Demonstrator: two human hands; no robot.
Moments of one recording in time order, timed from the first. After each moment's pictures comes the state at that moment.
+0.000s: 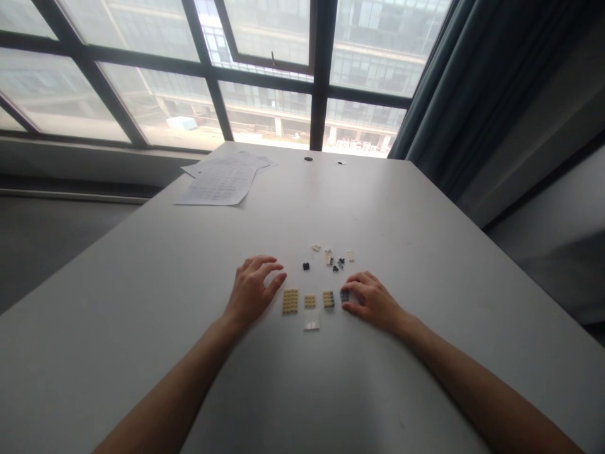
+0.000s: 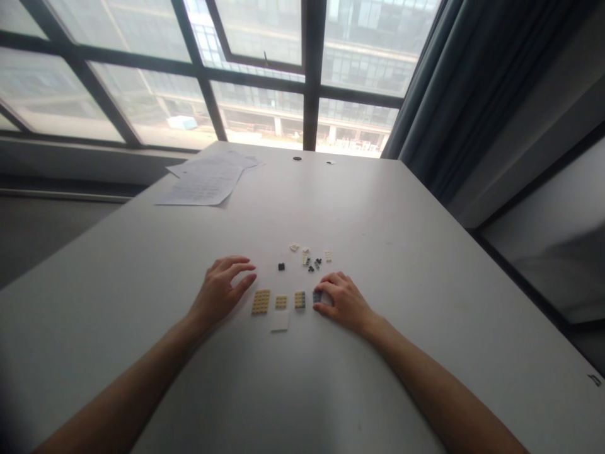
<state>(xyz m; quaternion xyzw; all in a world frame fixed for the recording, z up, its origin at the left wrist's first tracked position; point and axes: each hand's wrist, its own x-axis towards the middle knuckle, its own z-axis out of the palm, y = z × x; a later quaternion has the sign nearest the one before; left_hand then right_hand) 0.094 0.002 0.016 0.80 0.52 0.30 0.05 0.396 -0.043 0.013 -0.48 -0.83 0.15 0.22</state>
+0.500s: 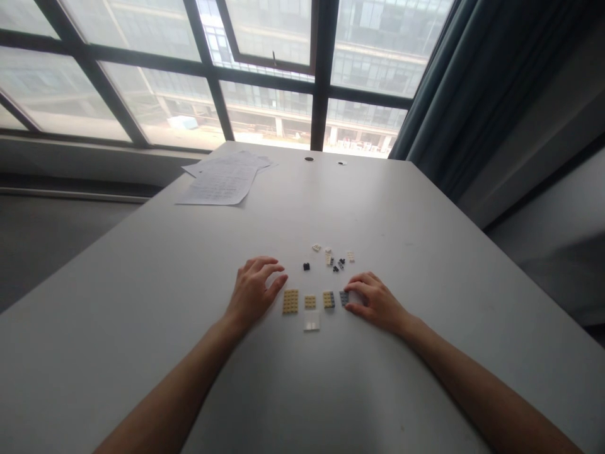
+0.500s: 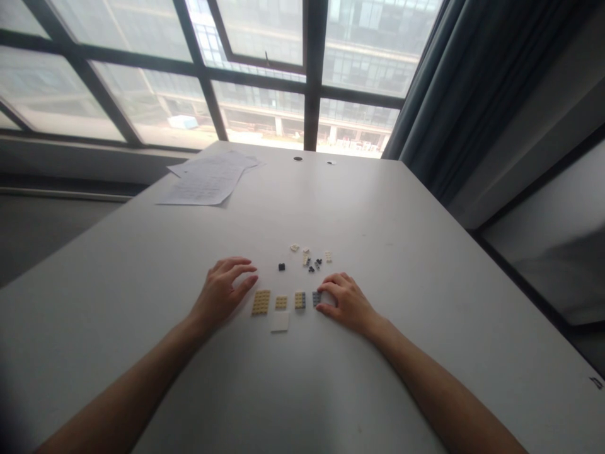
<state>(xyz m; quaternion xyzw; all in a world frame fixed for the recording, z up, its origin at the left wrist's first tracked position) 0.094 0.002 0.011 0.80 0.51 0.30 0.04 0.404 -0.044 0.010 -0.48 -0.83 0.16 0.23</state>
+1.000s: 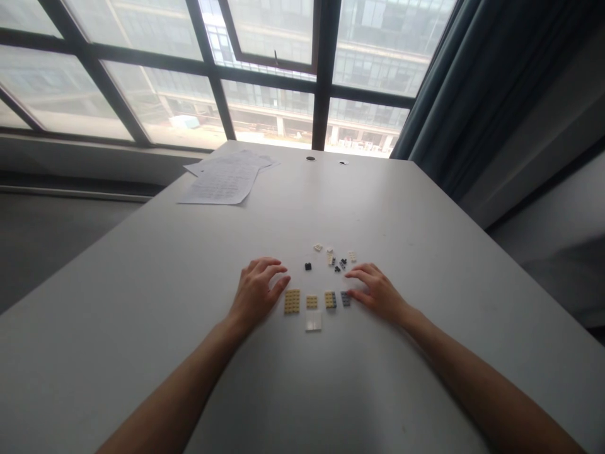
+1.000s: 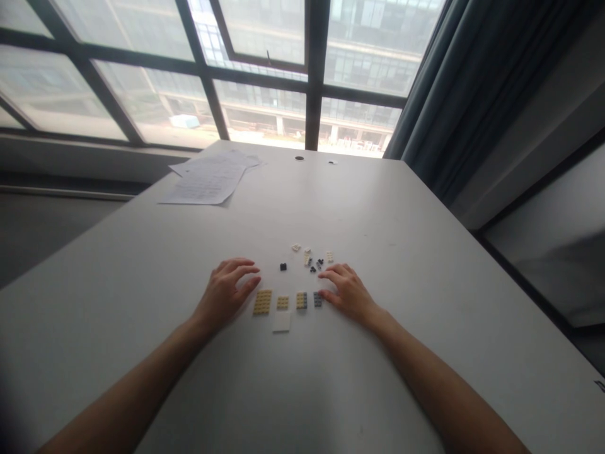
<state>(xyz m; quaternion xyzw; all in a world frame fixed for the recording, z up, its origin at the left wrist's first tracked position) 0.095 0.001 0.008 0.81 0.51 0.29 0.04 0.402 -0.027 0.015 -0.48 -0.83 0.13 0.26</state>
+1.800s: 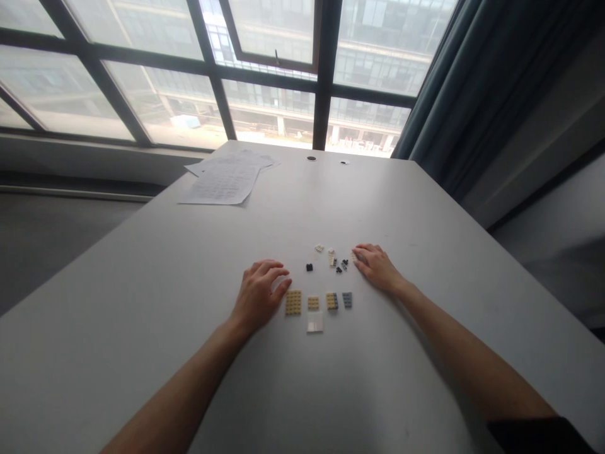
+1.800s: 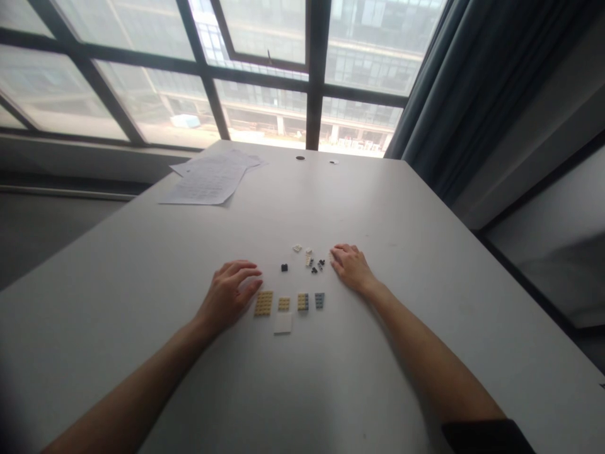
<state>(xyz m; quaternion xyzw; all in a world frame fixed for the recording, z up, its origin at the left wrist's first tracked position) 0.099 -0.002 0.010 0.81 0.51 0.29 0.05 0.421 0.034 0.001 -0.58 -0.79 0.07 0.17</state>
